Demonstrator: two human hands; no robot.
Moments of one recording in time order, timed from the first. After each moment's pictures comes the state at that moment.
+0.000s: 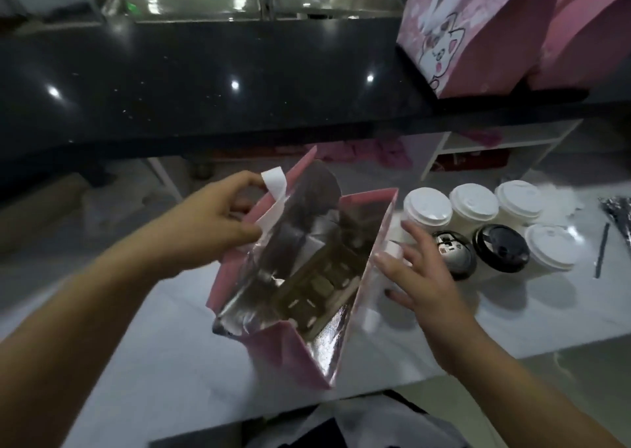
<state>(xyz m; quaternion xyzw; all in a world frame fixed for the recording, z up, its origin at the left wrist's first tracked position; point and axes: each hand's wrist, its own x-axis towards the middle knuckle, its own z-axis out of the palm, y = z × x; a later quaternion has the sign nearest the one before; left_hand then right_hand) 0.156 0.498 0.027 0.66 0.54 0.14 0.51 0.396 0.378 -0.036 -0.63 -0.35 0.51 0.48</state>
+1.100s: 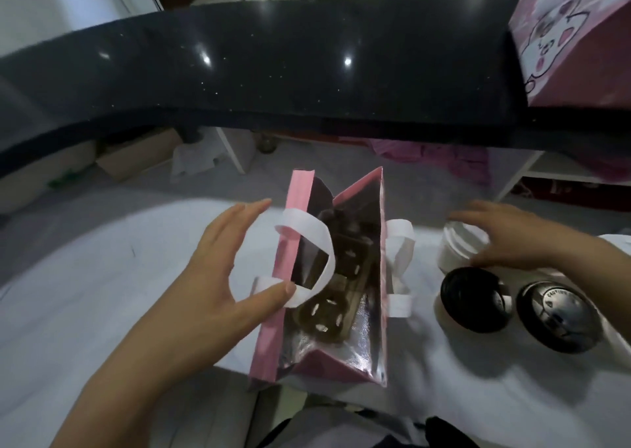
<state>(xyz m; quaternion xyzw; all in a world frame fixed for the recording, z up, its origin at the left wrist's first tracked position) 0.237 0.379 0.038 0.59 0.72 0.18 0.32 0.585 0.550 -0.067 -0.56 -0.78 0.21 -0.17</state>
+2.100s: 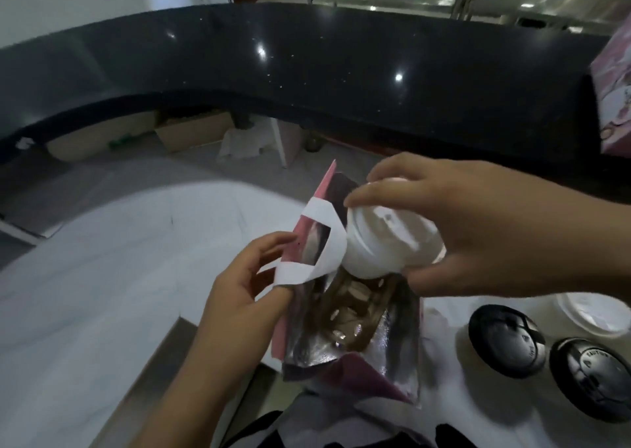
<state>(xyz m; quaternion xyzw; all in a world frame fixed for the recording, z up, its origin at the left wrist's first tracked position) 0.247 0.349 0.000 0.38 0.67 0.51 0.38 0.442 0.494 0.096 -0.24 -0.96 0.15 -0.05</state>
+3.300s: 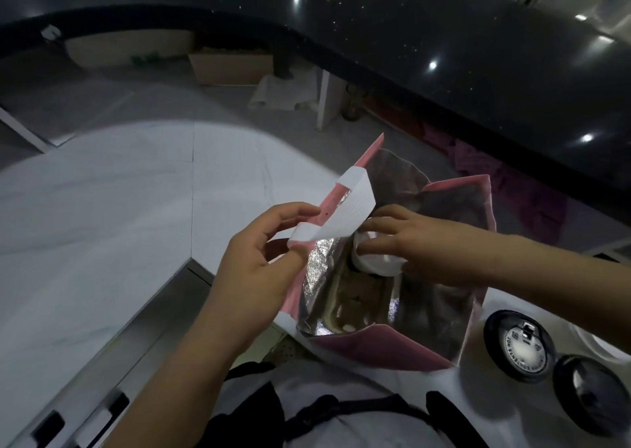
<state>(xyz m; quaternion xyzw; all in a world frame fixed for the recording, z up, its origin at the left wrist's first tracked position) 0.217 0.326 -0.022 0.32 0.65 0.56 0.40 0.385 0.518 -0.033 -0.08 -0.97 0.07 -0.22</state>
